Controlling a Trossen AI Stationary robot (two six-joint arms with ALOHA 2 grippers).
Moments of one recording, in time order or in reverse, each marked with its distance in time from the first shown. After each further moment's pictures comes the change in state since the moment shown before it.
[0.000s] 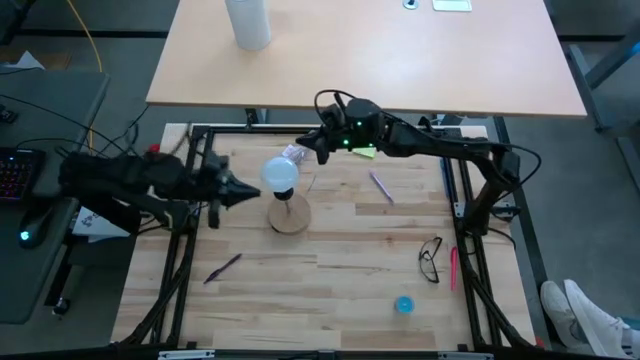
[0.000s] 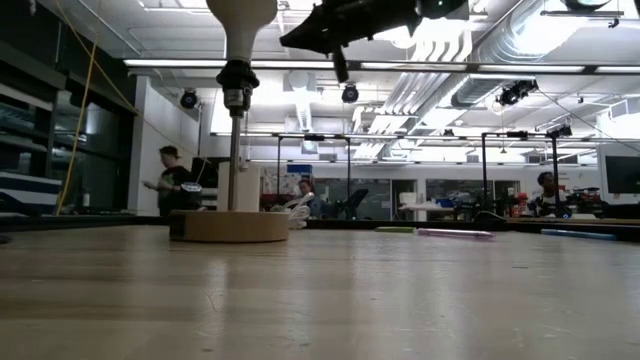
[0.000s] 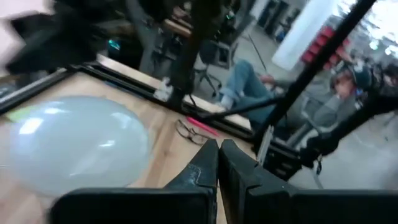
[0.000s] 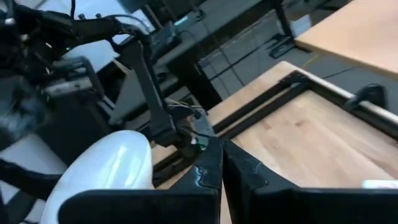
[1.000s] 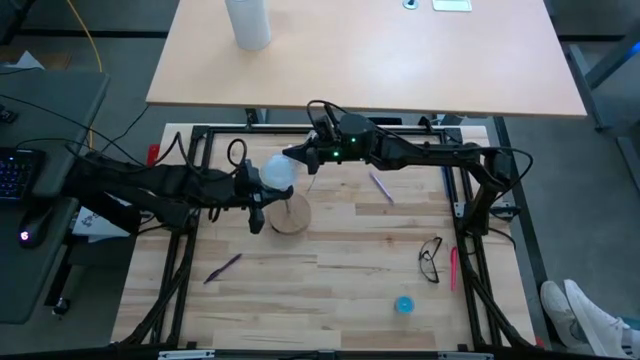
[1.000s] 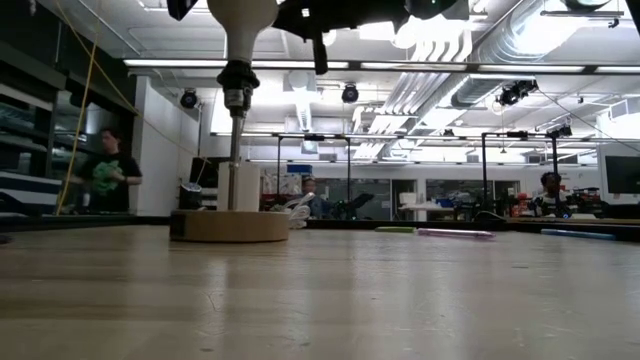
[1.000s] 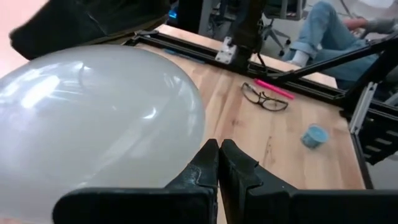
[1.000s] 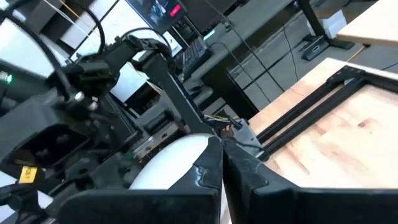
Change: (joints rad) left arm 0.055 0.221 -0.001 -0.043 -0.133 0.102; right arm 0.107 0.047 0.000 0.160 0.051 0.176
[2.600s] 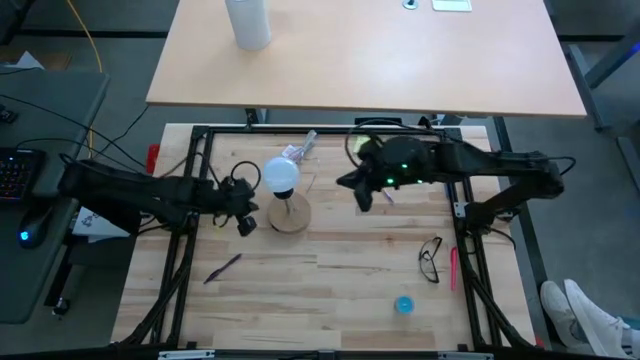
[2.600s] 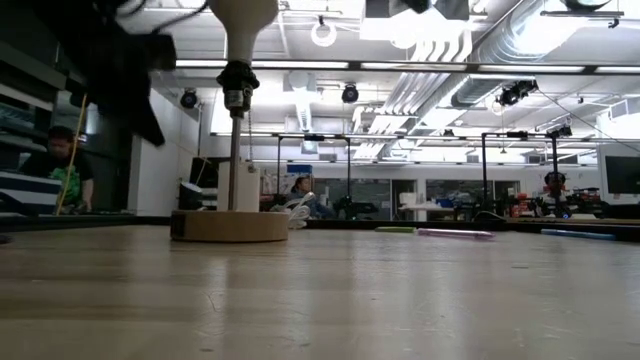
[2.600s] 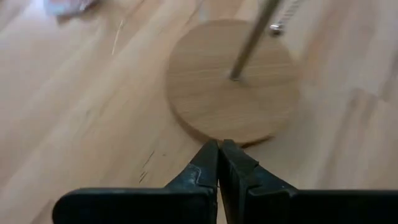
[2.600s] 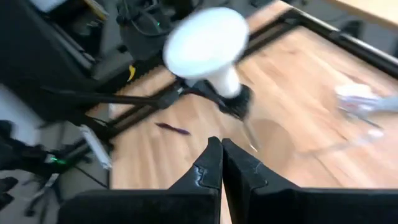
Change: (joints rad) left arm 0.111 -0.111 -0.436 -0.180 0.089 -0.189; right arm 0.227 -0.397 0.000 -0.797 0.295 -0.158
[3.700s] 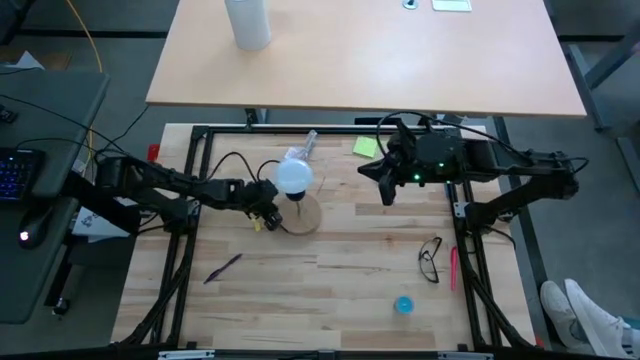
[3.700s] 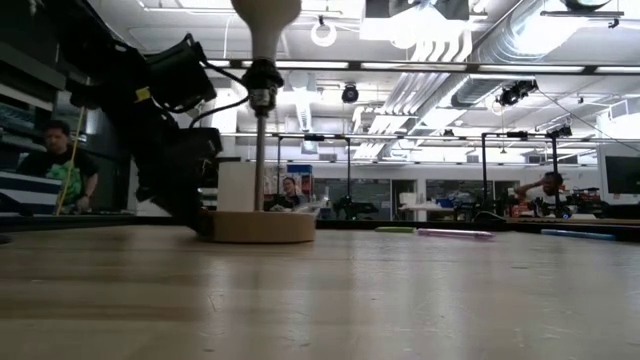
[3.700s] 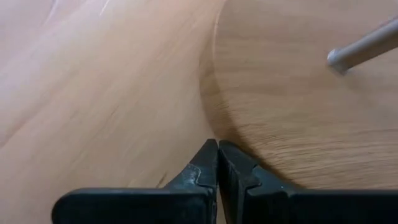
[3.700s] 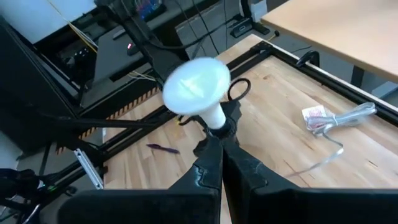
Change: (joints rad) left arm 0.218 0.471 -0.124 0.596 0.194 0.025; right arm 0.055 -0.143 0.000 -0.069 0.163 0.023
